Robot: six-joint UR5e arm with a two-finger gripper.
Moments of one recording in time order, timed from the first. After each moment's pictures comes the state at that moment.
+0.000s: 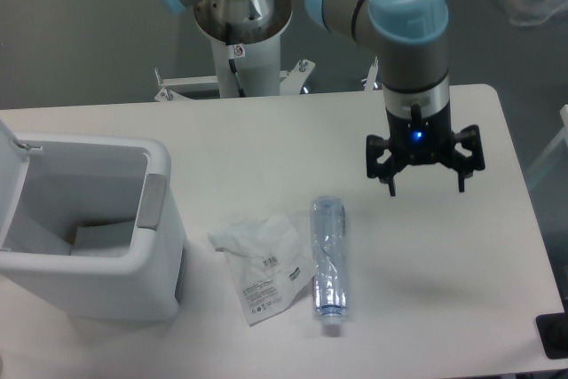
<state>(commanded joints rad) 2.60 -1.89 -1.51 -0.95 1.61 0.68</state>
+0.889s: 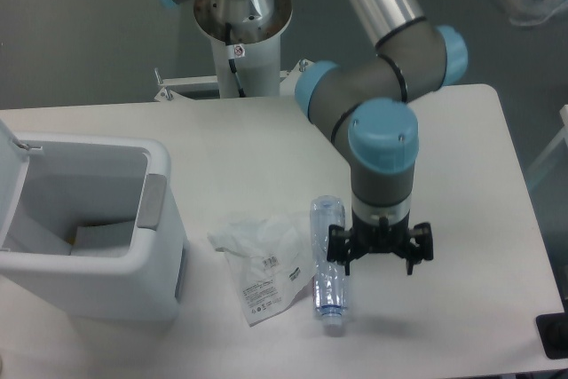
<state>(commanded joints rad) 2.49 -2.16 -1.40 -0.96 1.54 0.53</state>
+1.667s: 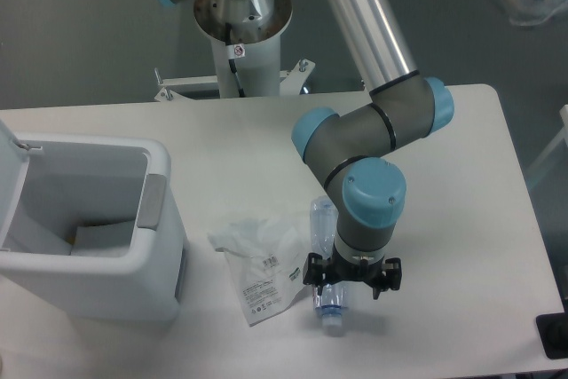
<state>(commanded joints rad) 2.47 -2.23 -1.41 -0.96 1.47 0.54</state>
